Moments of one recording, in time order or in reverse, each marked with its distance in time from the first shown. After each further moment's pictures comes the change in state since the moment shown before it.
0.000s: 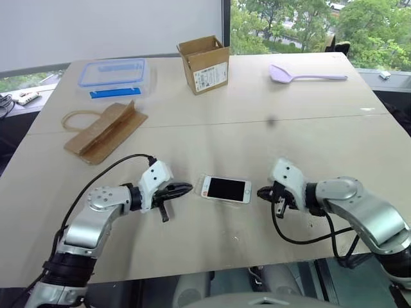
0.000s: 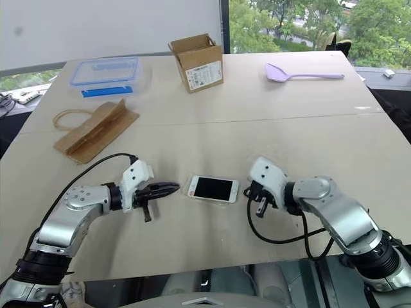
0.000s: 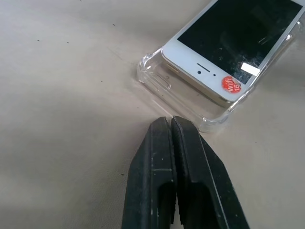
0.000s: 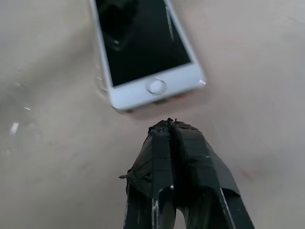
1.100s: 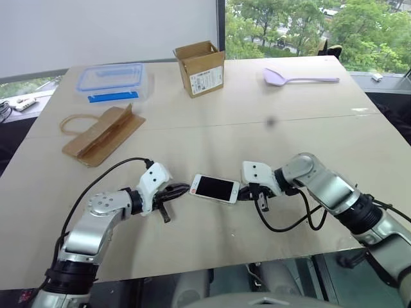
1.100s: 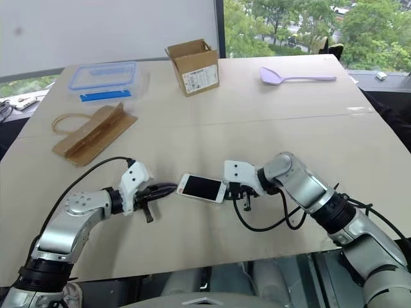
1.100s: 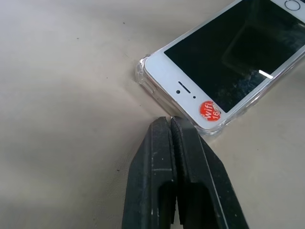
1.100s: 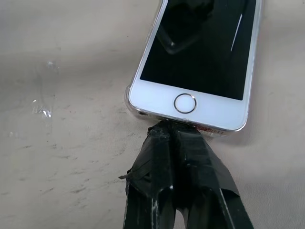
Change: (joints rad) left arm 0.080 -0.047 0.056 -0.073 0.022 0.081 0.086; right arm -0.324 0.122 0.277 0.521 -0.196 -0.458 0.406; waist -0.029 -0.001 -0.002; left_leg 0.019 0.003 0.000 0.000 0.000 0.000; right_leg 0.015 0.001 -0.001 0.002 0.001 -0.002
